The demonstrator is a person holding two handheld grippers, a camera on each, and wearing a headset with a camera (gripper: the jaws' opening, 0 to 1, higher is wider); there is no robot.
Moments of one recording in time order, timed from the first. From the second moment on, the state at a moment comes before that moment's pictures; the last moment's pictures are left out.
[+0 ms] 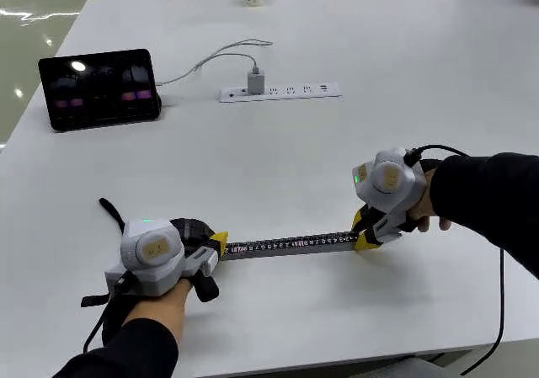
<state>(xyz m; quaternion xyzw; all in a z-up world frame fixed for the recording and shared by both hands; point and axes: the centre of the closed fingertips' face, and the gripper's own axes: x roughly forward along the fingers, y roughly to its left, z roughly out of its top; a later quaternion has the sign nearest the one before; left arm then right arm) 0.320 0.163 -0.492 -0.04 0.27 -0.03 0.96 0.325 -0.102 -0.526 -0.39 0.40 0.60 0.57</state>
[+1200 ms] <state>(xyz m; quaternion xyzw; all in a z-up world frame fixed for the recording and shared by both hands) 0.318 0.162 -0.495 -0.03 0.28 -0.04 0.96 0.325 -0.096 -0.526 -0.40 0.42 0.57 0.58</state>
